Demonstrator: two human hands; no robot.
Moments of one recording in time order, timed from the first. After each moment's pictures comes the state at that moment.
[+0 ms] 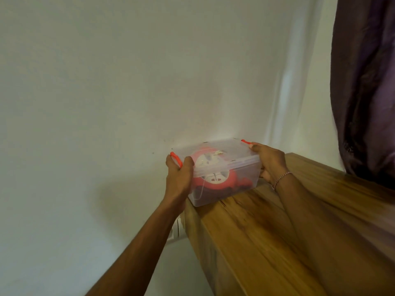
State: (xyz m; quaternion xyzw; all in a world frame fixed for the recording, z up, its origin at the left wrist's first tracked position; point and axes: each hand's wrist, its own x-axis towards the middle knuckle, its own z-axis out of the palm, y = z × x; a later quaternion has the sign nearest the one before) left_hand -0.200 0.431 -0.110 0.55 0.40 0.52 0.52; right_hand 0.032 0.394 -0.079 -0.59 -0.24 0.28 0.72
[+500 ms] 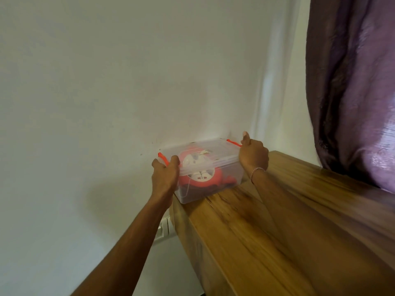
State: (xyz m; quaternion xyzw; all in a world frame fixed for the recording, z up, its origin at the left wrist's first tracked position) left_hand -0.199 0.426 -0.099 0.54 0.46 0.51 0.48; right_hand 0.024 0.393 -0.072 -0.77 -0.29 -0.04 0.56
